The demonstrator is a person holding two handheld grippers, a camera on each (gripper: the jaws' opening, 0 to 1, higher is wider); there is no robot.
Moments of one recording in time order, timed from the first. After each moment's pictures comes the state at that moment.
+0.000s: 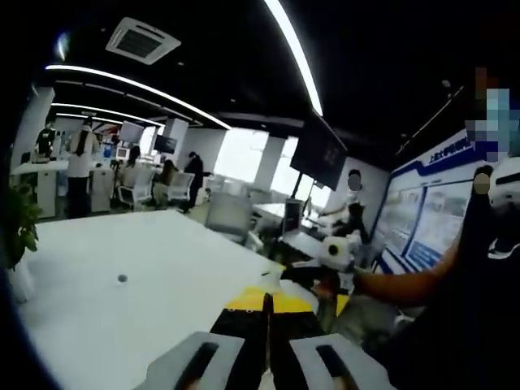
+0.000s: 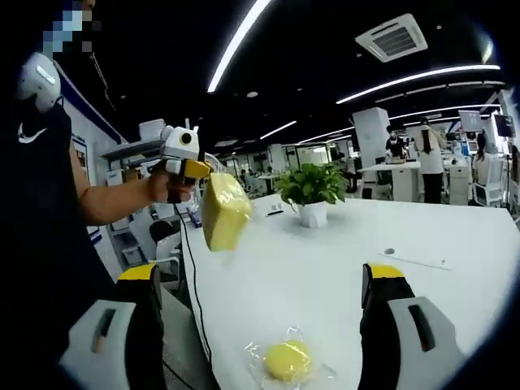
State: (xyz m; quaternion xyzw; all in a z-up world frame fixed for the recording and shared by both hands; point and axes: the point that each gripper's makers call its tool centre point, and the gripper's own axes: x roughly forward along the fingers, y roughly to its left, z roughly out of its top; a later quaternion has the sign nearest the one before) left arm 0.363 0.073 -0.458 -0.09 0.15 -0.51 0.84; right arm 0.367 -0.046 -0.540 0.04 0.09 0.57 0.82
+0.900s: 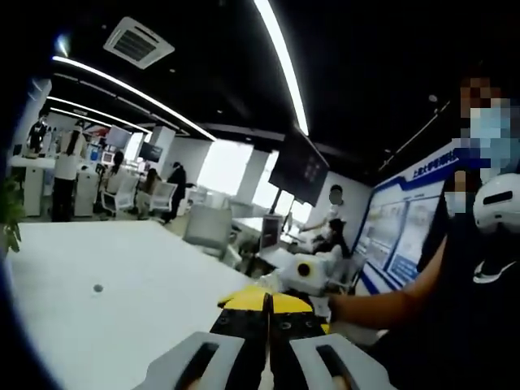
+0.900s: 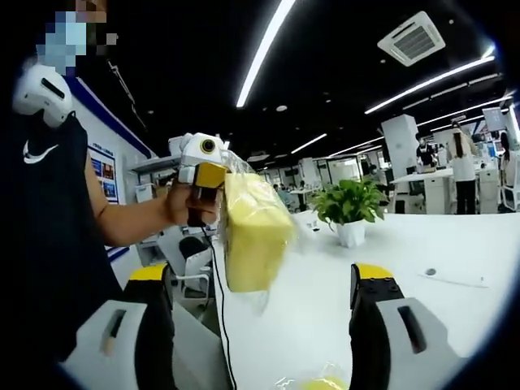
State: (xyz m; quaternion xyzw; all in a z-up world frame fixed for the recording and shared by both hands) left arm 0.344 0.044 -0.426 -0.13 0.12 -0.55 0.81; right arm 0.344 0.013 -0.507 0.09 0.05 0.64 0.76
